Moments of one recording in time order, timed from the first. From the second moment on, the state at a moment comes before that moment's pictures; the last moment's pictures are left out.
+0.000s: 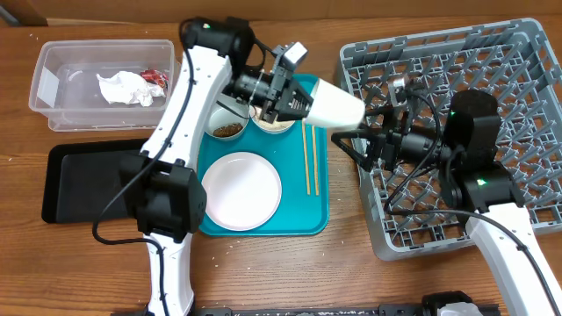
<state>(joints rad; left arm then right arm) -0.30 2.20 2.18 -1.69 1.36 0.19 0.12 1.19 0.94 -0.14 -1.03 0.30</state>
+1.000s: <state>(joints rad) -0.36 2.20 2.18 -1.69 1.49 0.13 0.05 1.20 0.93 0.08 -1.20 0.25</state>
